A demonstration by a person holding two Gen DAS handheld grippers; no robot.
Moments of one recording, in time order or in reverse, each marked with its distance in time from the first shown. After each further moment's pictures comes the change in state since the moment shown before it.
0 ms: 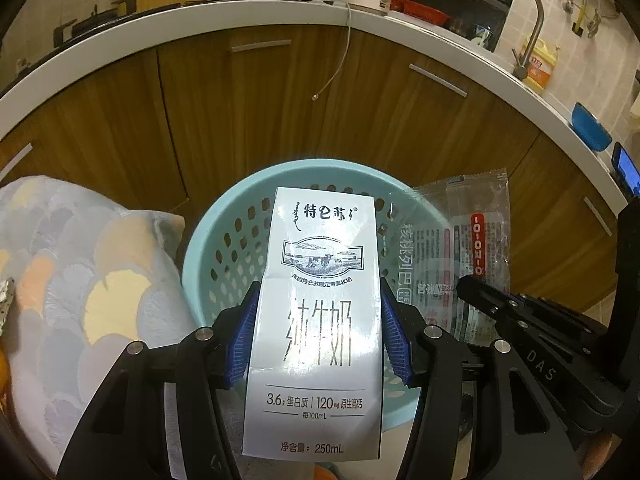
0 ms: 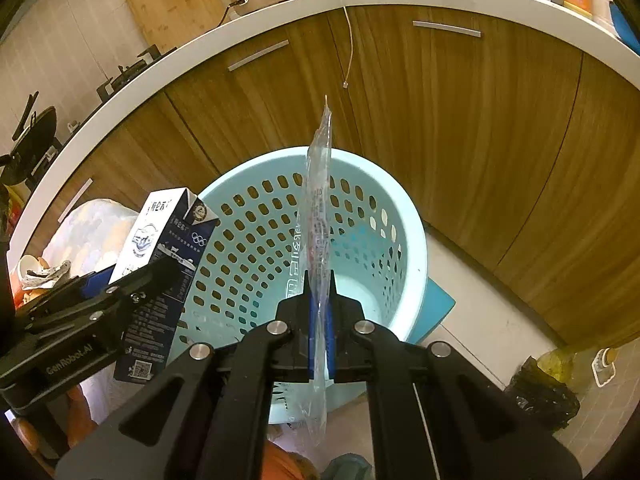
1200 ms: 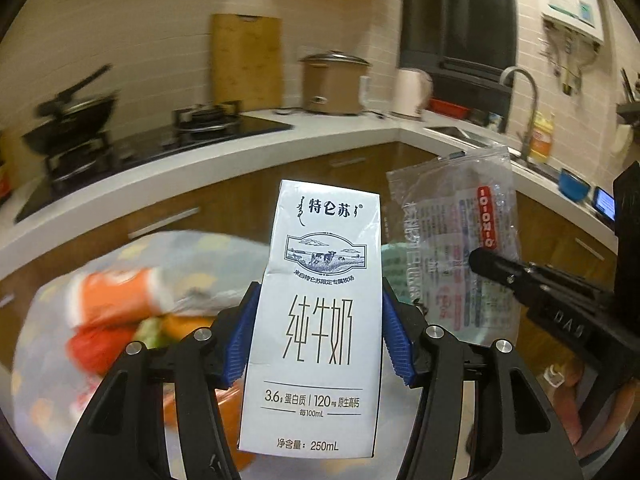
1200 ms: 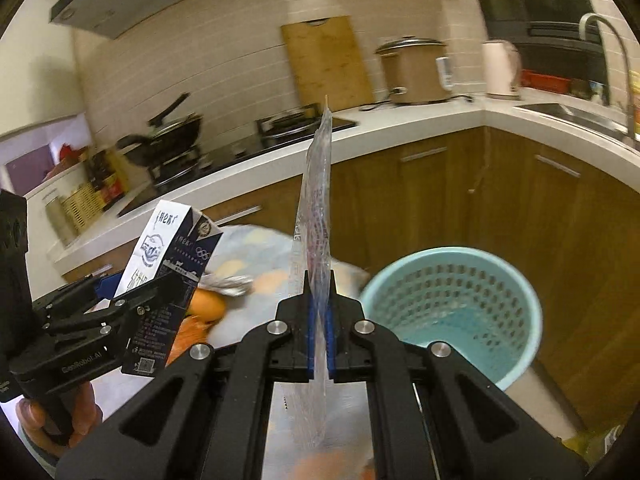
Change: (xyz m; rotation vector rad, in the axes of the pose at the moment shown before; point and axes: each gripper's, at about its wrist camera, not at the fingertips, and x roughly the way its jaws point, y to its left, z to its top) left arm -0.225 0.074 -0.053 0.010 -0.341 0.139; right arm -0.136 0.142 -0.022 -0.225 -0.292 0.242
